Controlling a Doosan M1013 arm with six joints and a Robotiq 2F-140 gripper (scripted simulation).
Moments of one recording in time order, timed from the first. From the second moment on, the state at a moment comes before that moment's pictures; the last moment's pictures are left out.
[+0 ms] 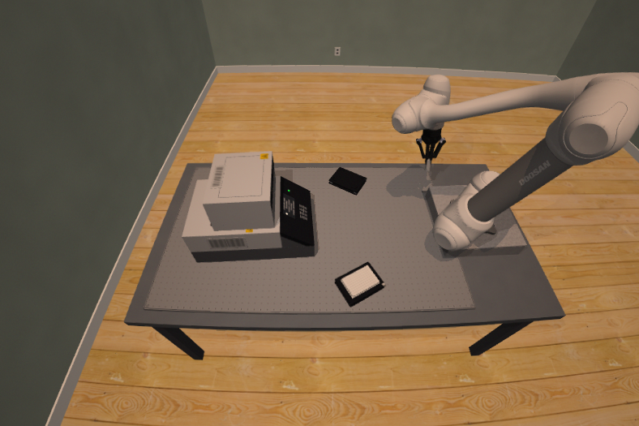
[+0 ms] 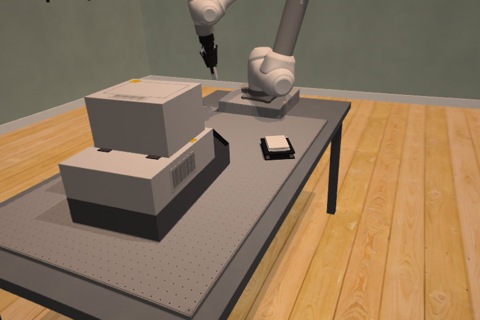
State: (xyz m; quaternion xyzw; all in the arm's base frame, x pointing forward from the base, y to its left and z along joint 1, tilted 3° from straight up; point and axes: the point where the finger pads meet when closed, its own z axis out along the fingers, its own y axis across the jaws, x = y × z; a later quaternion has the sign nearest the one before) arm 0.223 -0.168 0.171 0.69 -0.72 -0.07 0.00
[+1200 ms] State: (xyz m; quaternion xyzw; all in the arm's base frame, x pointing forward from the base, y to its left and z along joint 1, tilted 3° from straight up) arm 0.355 -0.173 0.238 0.86 -0.51 -0.05 -0.01
